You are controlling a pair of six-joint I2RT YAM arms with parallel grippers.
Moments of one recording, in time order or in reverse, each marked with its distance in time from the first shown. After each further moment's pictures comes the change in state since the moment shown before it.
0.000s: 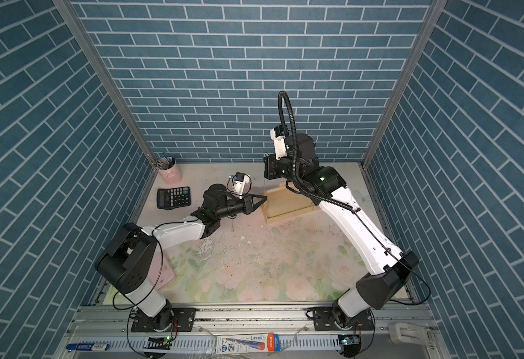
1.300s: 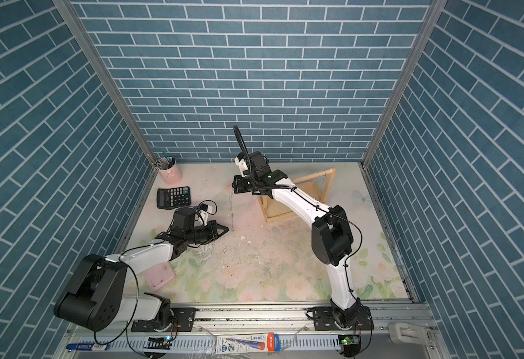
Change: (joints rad) left arm 0.292 -0.298 -0.426 -0.383 0.010 -0.061; right arm 0.074 0.549 0.117 0.164 -0.259 0.105
